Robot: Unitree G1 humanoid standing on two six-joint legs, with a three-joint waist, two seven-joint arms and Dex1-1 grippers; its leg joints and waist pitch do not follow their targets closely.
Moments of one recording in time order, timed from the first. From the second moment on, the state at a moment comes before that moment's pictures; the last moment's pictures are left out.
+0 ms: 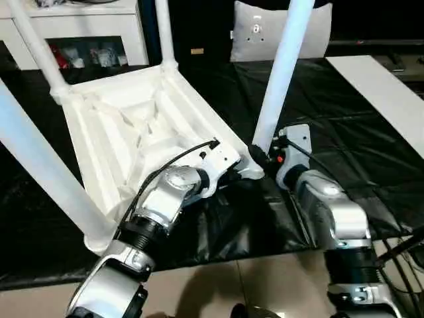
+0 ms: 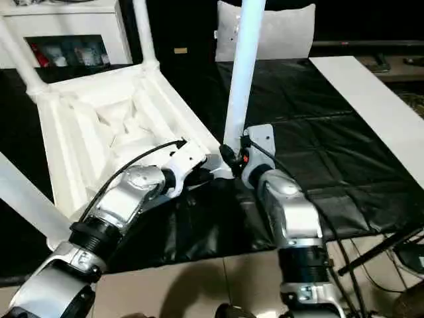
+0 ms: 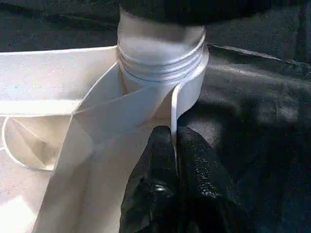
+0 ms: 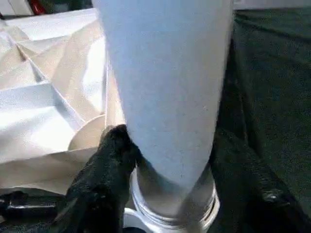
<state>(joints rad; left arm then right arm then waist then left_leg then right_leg) -0.65 0.06 -0.27 0.56 0.14 0.31 -0.66 -0.42 -0.07 -0.03 0.15 0.08 0.49 0.34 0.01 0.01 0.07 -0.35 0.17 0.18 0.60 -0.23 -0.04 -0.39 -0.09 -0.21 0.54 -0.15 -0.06</state>
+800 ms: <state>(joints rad) -0.58 0.37 -0.35 0.50 0.03 -0.04 -1.24 -0.35 -0.54 0.06 0.14 0.25 0.32 1.16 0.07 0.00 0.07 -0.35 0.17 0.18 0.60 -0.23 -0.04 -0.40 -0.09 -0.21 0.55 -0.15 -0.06</state>
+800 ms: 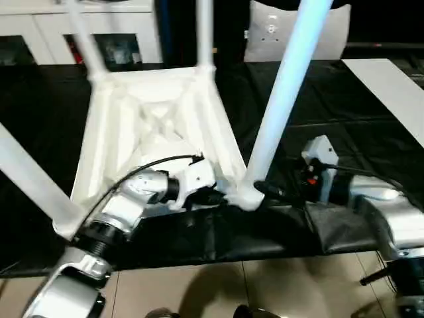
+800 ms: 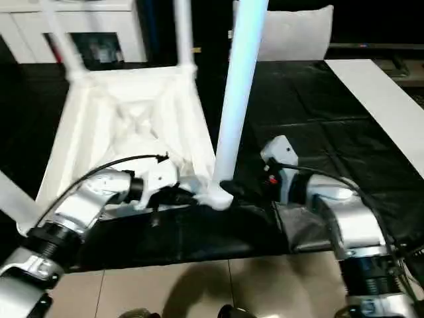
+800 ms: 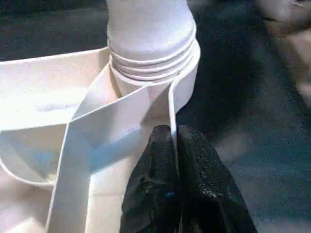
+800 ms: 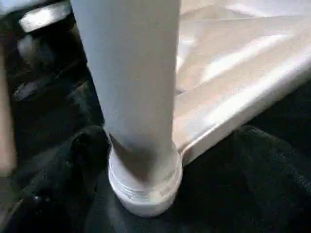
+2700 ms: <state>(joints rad) -0.65 0.05 -0.27 0.50 0.14 0.38 -0.67 -0.46 -0.09 -0.03 0.16 0.08 0.49 0.35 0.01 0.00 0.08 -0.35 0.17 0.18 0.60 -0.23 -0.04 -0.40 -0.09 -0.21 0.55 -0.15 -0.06</state>
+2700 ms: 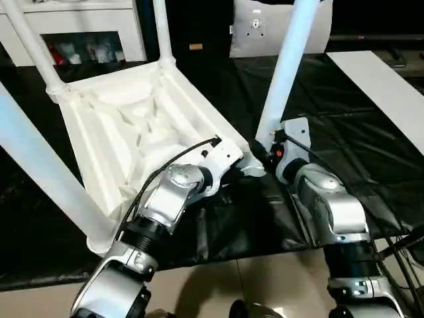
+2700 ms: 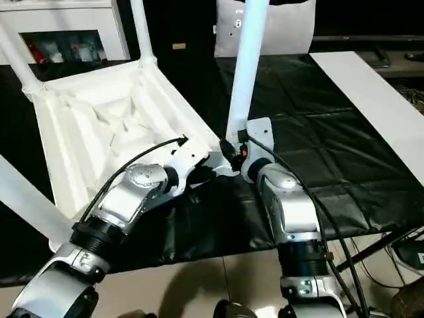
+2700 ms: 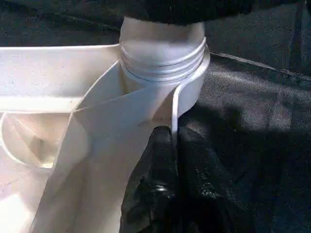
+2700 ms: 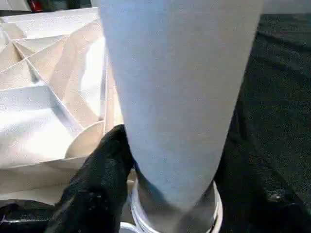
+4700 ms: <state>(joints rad) -0.62 0.35 -0.35 0.52 0.01 0.02 -1.32 -0.41 -0.48 0.11 0.22 0.33 0.41 1.32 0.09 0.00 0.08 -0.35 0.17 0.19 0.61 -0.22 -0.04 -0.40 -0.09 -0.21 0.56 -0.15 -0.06</state>
